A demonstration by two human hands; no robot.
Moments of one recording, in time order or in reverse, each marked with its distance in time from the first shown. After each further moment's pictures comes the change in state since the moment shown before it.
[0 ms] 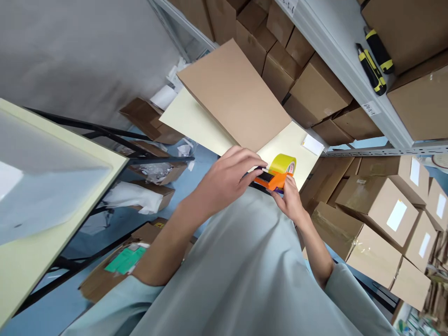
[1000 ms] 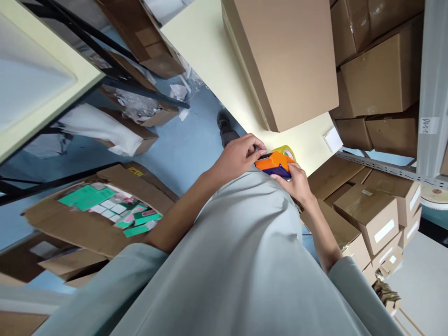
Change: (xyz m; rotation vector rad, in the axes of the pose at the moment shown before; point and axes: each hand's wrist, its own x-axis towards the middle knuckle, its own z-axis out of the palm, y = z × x) left_hand -0.084 -0.097 0.073 -0.352 0.166 -0.496; right_hand 0.027 0.022 0.035 -0.168 -0.403 0.147
